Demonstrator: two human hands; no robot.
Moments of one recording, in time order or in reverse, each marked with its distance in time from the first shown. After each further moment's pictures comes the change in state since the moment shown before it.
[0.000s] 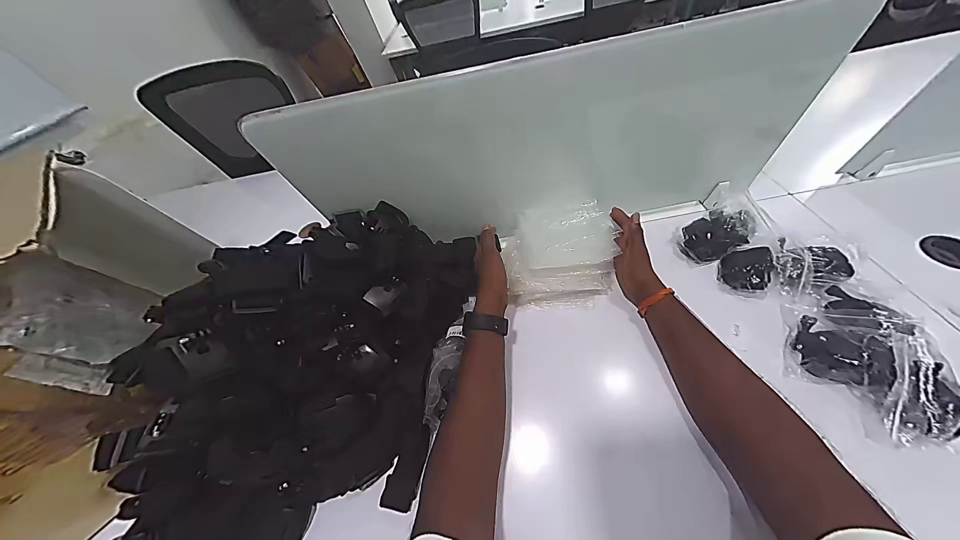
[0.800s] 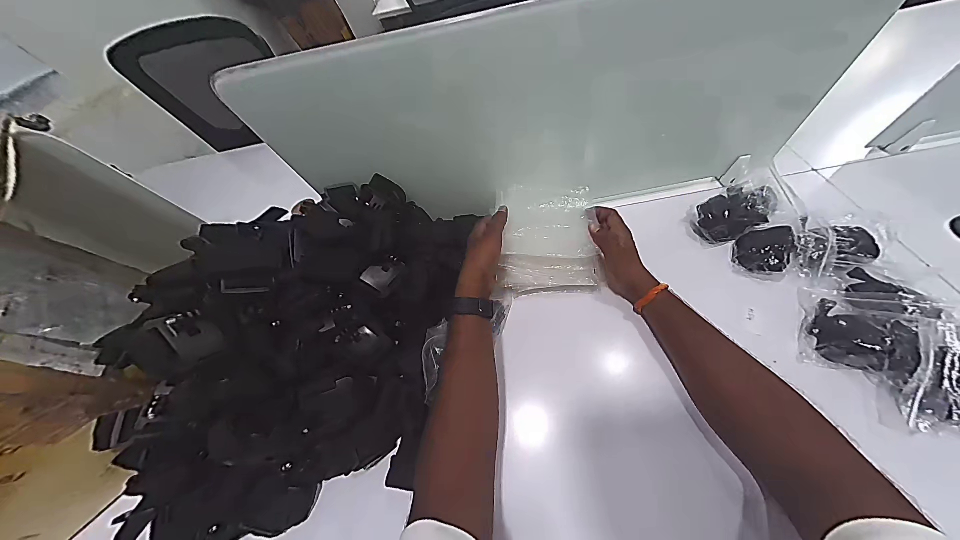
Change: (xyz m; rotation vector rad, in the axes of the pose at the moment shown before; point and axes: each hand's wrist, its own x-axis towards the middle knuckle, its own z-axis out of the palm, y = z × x) left_hand -0.004 0.016 -0.026 0.243 -0.134 -0.135; right_hand -0.022 0.007 0.034 -0.048 -0.162 -0.128
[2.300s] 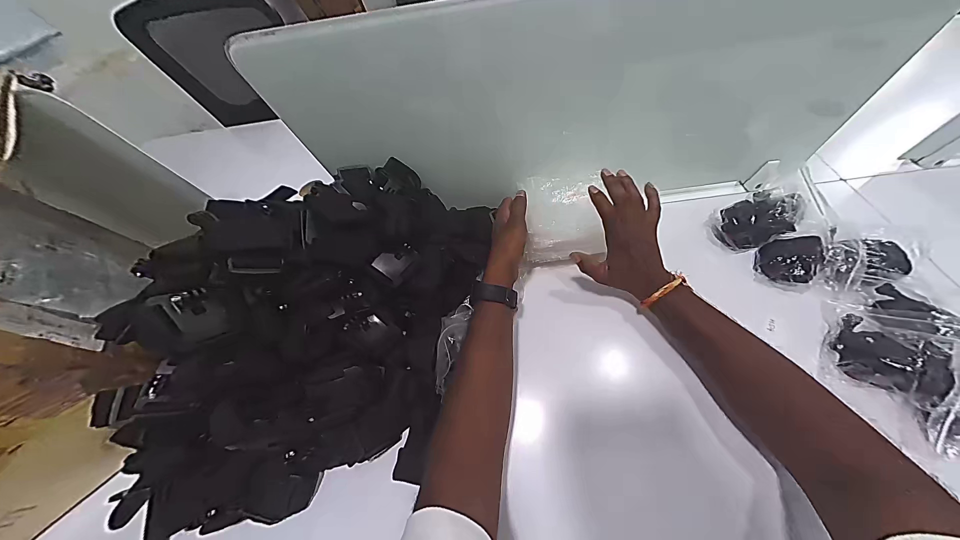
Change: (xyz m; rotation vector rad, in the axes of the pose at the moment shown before) left_hand 0.024 -0.009 0.018 -0.075 0.005 0.171; right_hand 0.005 -0.030 0.013 -1.183 -0.073 -0.698
